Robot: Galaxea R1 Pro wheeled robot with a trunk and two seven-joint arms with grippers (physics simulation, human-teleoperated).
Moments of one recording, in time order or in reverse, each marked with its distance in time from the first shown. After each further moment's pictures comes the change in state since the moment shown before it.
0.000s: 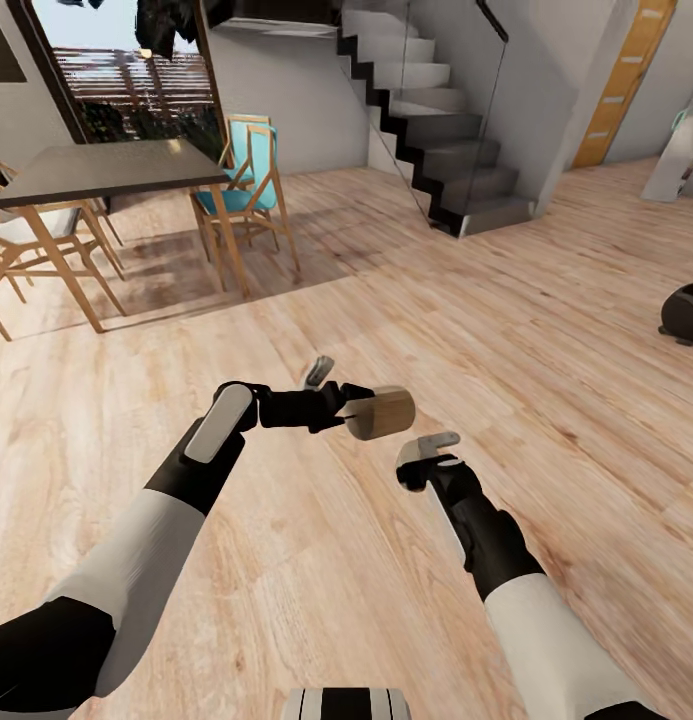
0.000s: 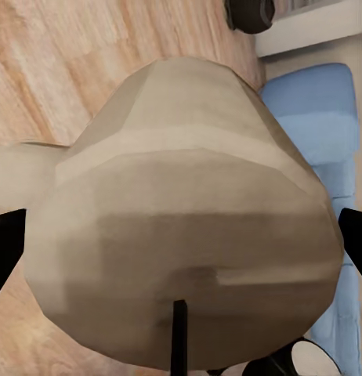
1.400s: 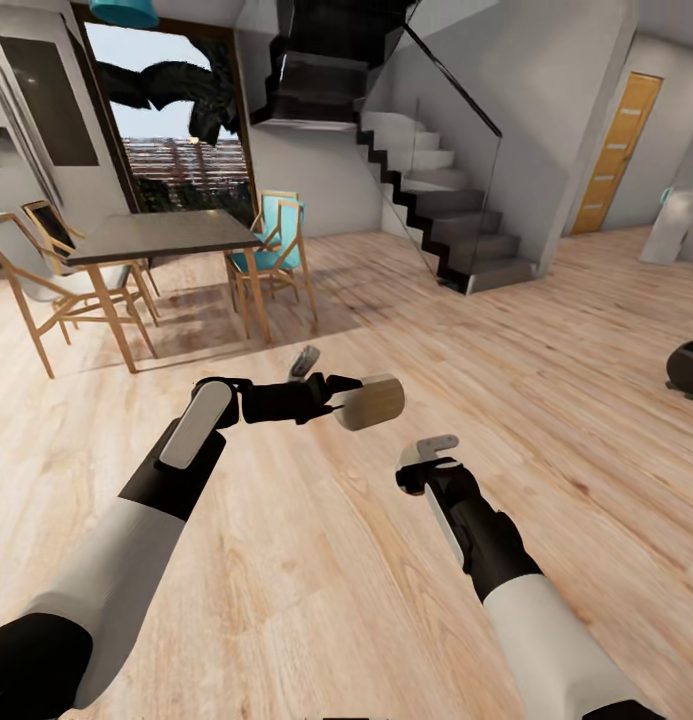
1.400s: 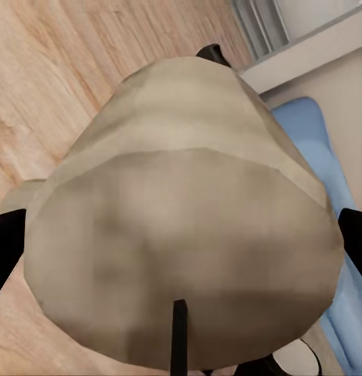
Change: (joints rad) left arm 0.031 0.060 0.001 -0.140 0.009 0.001 0.000; right arm 0.000 0.003 0.003 0.021 0.002 -0.004 -0.005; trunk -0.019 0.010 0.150
